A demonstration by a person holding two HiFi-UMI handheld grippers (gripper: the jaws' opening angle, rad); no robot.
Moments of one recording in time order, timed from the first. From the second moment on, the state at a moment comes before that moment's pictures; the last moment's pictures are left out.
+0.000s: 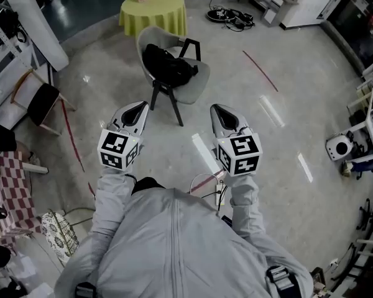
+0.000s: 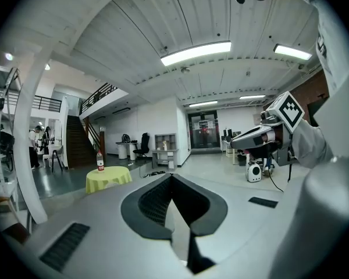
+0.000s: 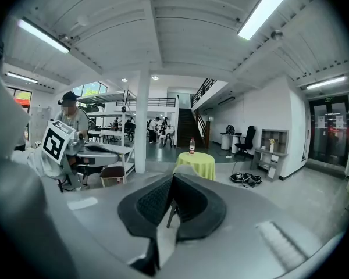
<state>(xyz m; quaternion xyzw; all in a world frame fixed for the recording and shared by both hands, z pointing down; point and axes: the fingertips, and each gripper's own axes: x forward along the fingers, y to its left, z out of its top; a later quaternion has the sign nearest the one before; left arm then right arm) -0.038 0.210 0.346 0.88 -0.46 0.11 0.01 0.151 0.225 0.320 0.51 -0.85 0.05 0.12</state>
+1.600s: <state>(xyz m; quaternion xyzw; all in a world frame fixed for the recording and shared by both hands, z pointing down) -0.090 -0.167 0.439 0.88 -0.43 0.17 0.09 0.078 -0.129 0.448 0.46 -0.85 0.18 0.21</state>
